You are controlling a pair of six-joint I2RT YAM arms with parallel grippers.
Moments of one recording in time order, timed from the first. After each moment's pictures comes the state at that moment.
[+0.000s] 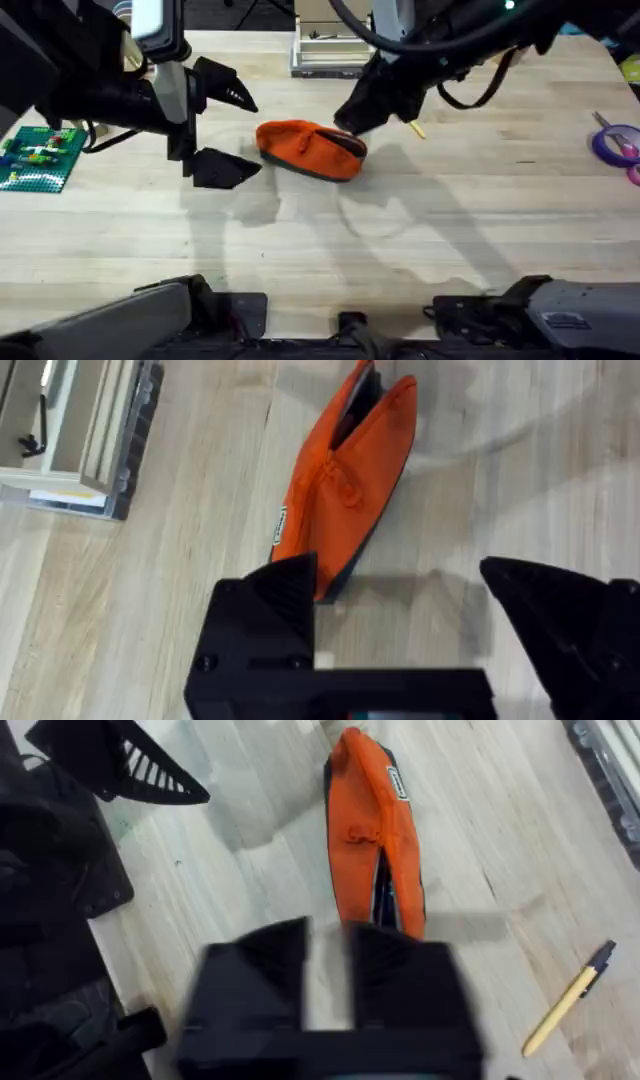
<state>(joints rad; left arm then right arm) 0.23 1.35 1.13 -1.26 0.86 1.63 0.58 1.51 1.53 -1.06 -0.39 -0.40</state>
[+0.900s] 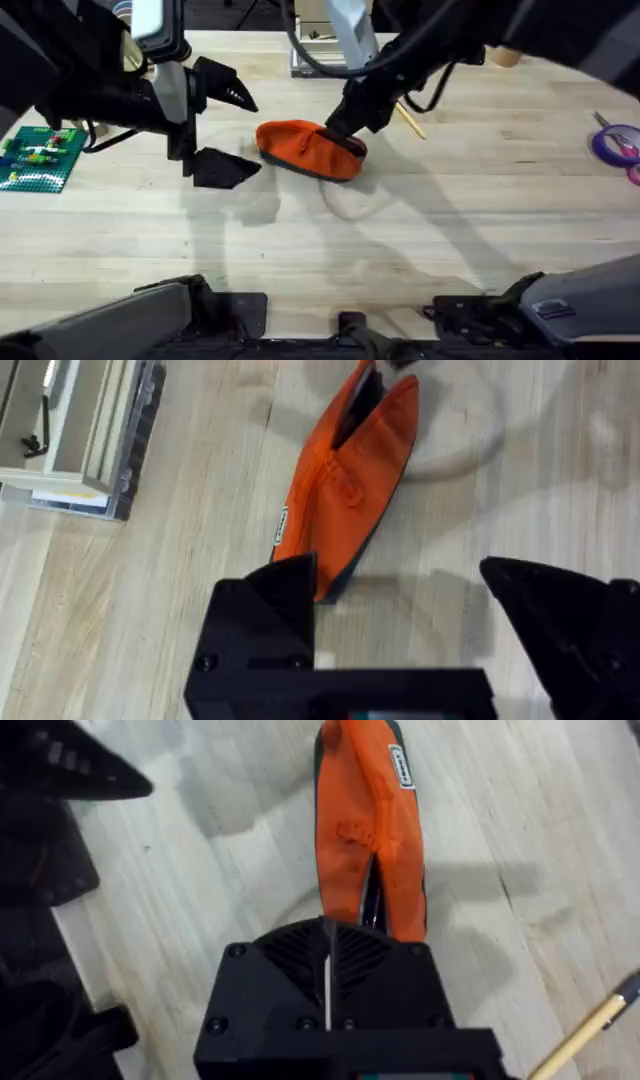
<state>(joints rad) 0.23 1.35 1.13 -1.26 0.86 1.63 0.58 1.68 1.53 -1.02 -0.39 -0.46</state>
